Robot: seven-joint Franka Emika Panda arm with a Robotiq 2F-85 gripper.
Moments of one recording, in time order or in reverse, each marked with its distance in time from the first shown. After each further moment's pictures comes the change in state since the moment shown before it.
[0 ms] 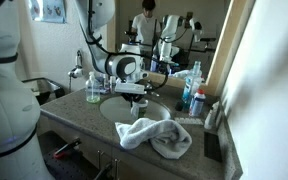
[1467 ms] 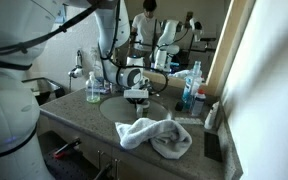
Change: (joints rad) arm -0.013 0.340 0.049 0.298 -0.115 0.081 0.007
